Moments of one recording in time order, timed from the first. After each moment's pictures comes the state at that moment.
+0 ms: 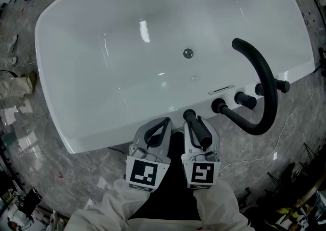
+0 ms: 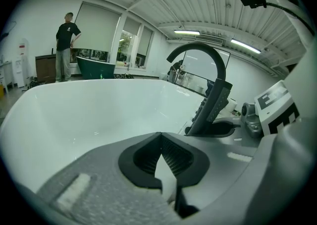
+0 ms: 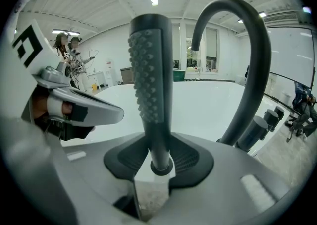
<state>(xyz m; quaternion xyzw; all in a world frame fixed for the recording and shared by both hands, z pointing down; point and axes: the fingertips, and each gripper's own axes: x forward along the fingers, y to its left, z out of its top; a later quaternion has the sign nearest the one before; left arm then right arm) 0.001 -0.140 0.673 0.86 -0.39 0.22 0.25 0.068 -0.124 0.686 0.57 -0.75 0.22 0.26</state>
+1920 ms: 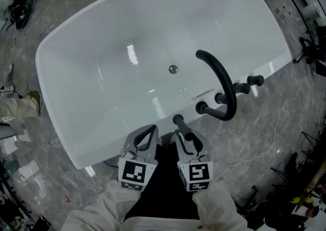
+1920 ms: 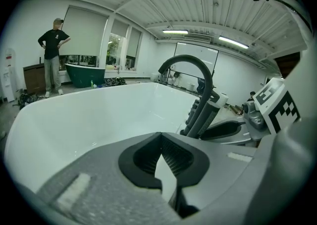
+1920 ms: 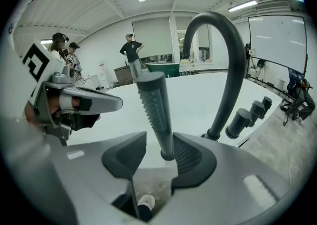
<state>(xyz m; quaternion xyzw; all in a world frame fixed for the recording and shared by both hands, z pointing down) -0.019 -0.138 0.638 0.88 -0.34 0.24 0.22 0.067 -0.086 0.667 0.57 -0.72 0.29 0.27</state>
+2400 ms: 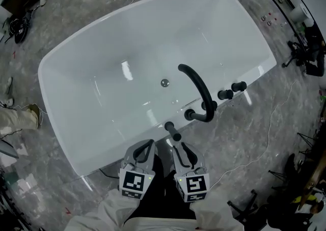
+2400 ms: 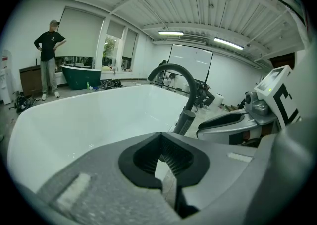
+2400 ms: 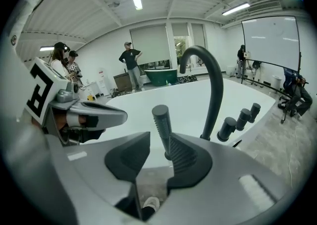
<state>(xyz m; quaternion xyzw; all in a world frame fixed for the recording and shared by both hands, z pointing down) -0.005 -0.112 0.604 0.89 -0.32 0.23 0.21 0.076 -0.066 0.609 0.59 -0.72 0.28 0.24</state>
